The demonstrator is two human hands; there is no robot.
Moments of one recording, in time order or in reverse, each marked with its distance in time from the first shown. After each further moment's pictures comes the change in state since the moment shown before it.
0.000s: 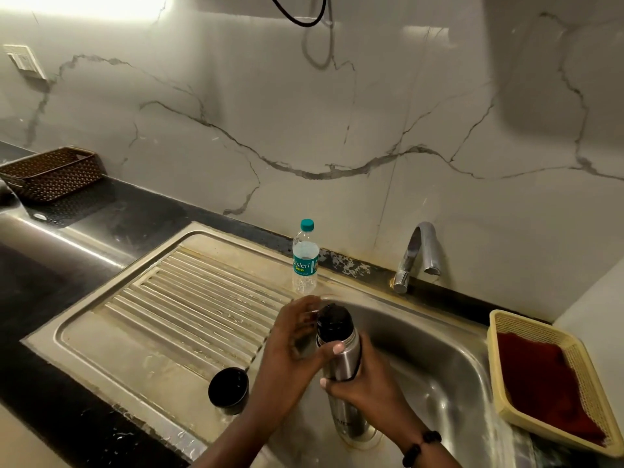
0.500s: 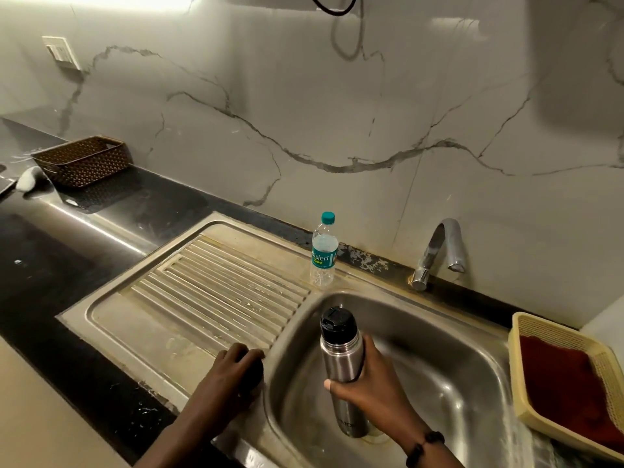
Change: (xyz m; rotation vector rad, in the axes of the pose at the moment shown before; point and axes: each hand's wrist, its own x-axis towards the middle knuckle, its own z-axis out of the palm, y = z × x) left_hand -0.059 -0.104 -0.126 1.005 -0.334 -0.066; right_hand -0.008 0.000 0.018 -0.002 -0.099 0.034
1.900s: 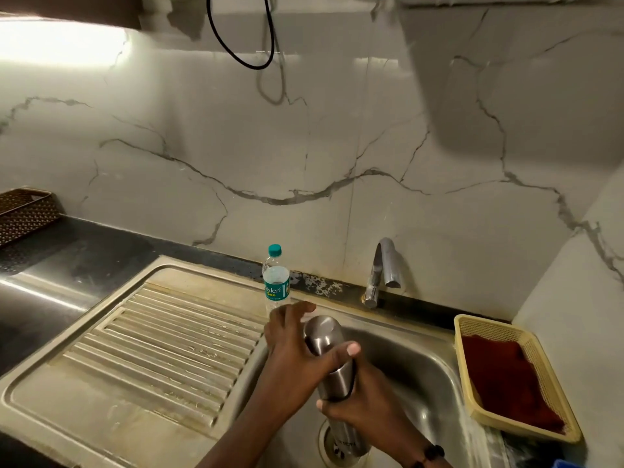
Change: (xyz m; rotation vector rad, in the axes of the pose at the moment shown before) left_hand 0.089 0.198 -0.066 -0.669 0.151 -0.006; right_hand -0.009 -0.007 -0.050 -0.081 0.131 -0.056
